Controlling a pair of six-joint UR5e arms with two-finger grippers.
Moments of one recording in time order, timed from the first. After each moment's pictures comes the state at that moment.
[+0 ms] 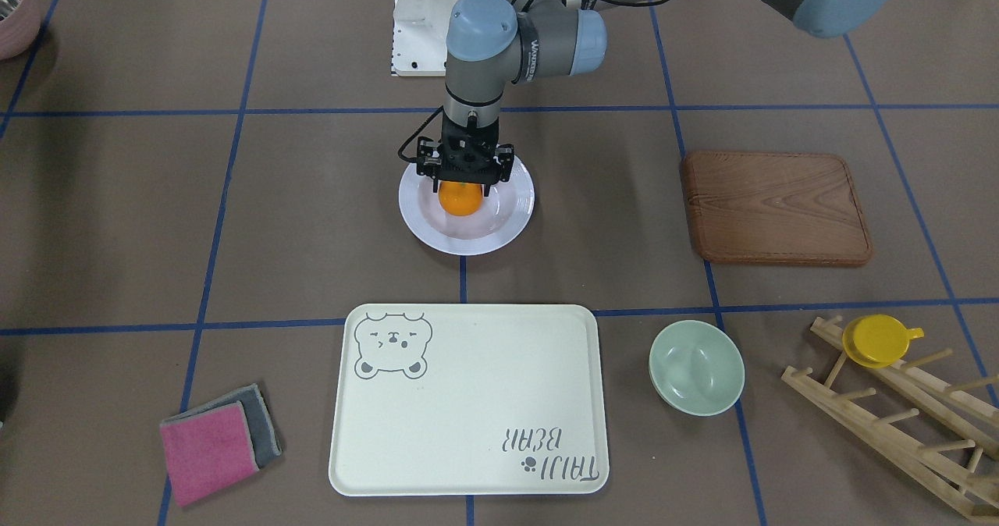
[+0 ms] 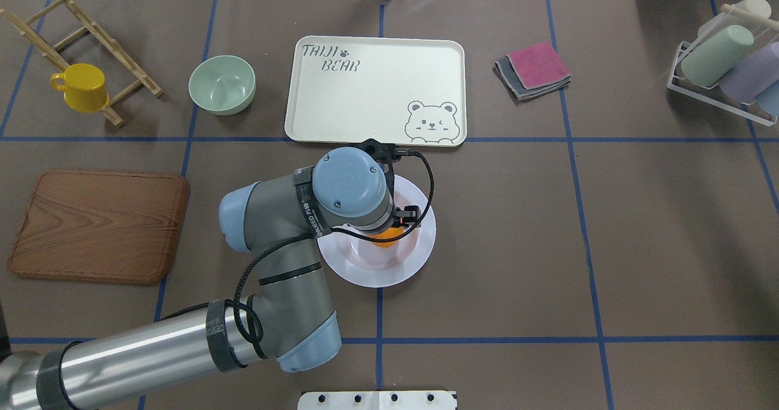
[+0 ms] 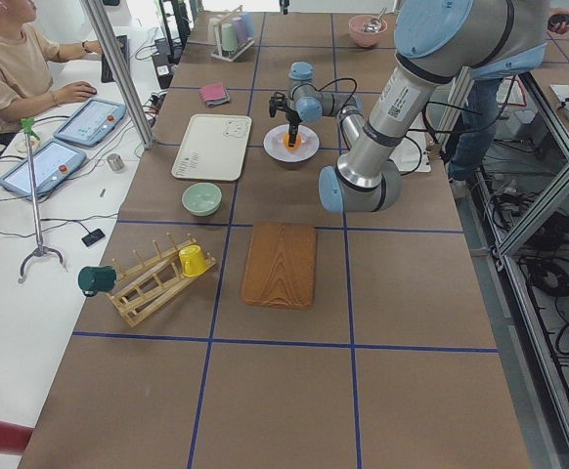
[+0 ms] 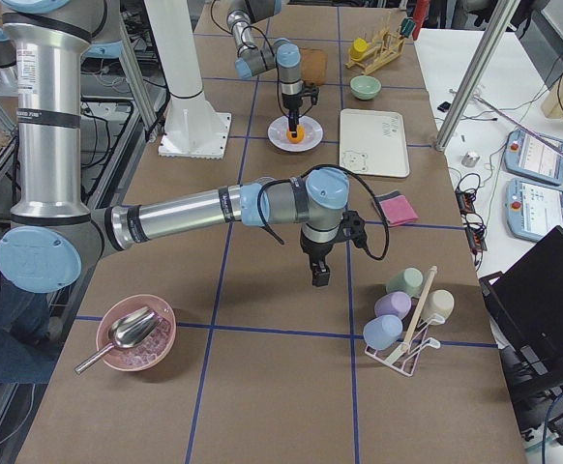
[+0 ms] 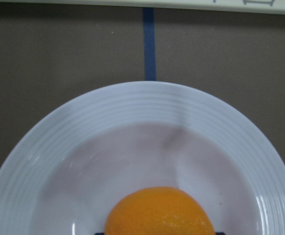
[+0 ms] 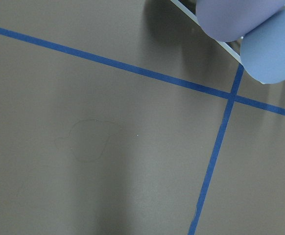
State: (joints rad) left arm -0.42 -2.38 -1.55 -1.70 -1.75 -1.24; right arm 1.43 -1.61 1.87 -1.71 2.35 -0.07
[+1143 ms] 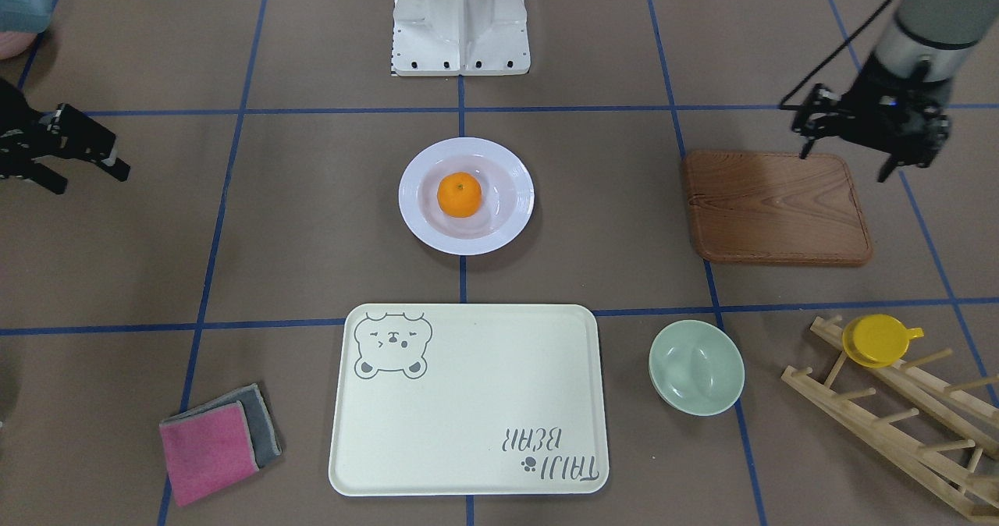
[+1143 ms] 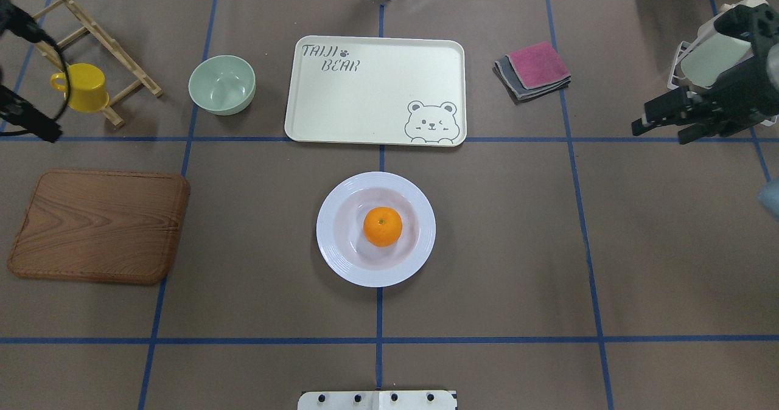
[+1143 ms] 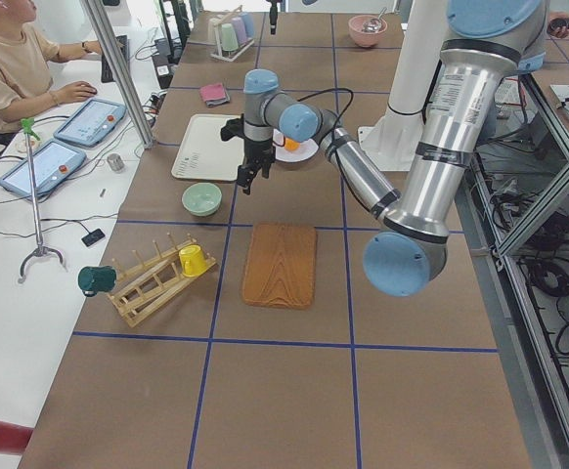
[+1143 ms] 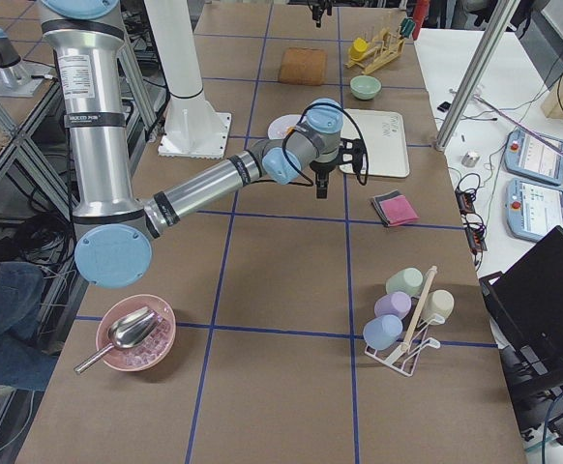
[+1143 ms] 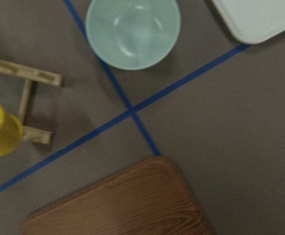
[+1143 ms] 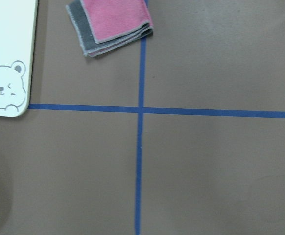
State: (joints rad) left arm -1.15 -1.73 -2.07 -1.30 -2.11 -0.07; right arm 1.08 -1.49 1.97 -1.23 2.39 0.95
